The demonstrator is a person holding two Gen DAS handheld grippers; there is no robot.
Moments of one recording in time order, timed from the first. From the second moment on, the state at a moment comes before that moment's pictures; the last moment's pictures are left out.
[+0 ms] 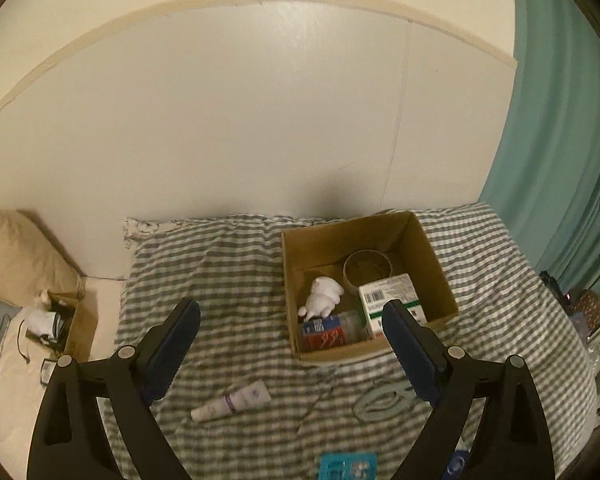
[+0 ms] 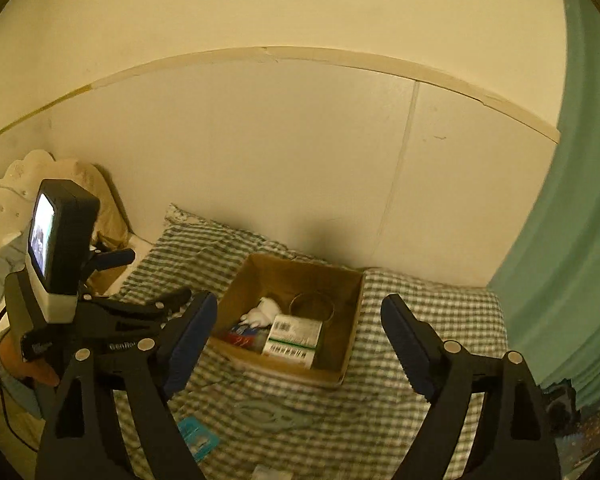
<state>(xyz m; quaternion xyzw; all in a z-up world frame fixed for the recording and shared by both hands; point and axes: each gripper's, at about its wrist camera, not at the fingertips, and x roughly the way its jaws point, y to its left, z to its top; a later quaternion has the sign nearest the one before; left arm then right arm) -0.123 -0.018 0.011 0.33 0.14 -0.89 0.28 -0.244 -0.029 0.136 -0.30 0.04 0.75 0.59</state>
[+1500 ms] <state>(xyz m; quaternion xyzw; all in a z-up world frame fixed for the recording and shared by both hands) -0.102 0.084 -0.207 0.51 0.19 -0.82 0.18 -0.194 -0.014 -0.131 -0.57 0.22 0.63 0.48</state>
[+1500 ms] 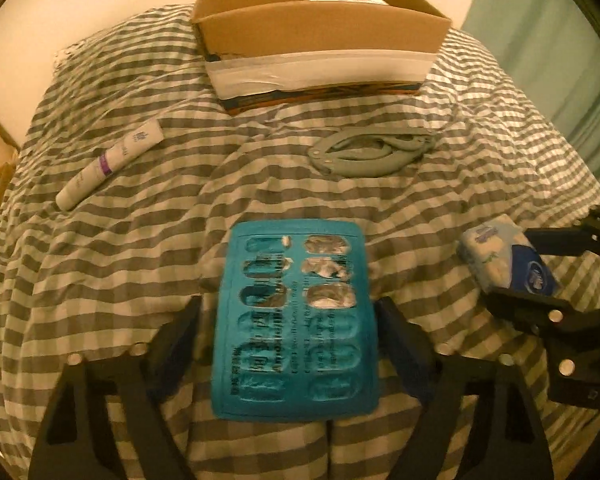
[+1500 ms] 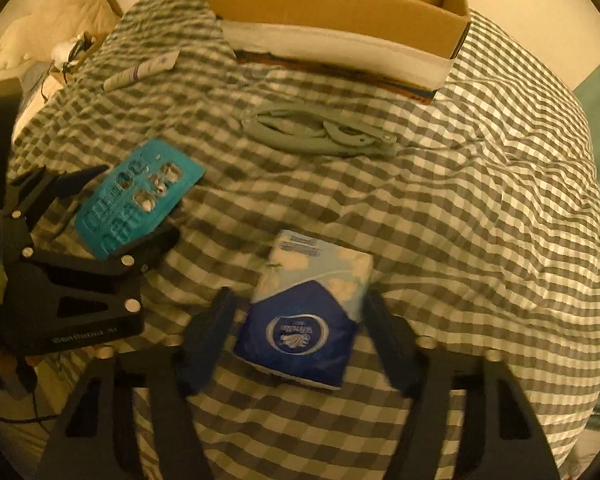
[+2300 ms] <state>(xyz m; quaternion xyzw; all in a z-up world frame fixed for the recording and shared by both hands) -0.142 0.053 -0.068 0.41 0.17 -0.86 0.23 -0.207 -0.018 0.027 -0.43 0.10 0.71 0.55</state>
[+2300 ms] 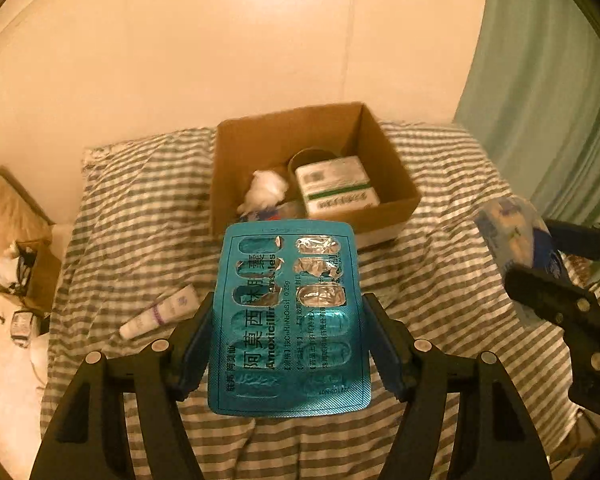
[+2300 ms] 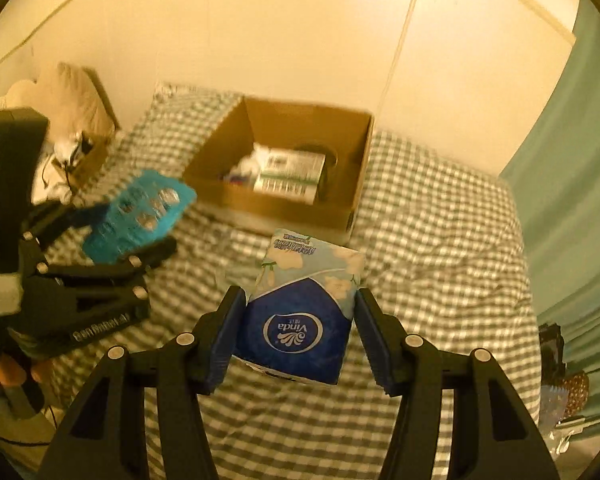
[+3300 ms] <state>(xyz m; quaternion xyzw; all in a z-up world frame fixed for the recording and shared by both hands) -0.245 -0.065 -0.069 0.38 0.10 -0.88 0.26 -0.262 0.158 0.068 -0.33 0.06 0.78 0.53</state>
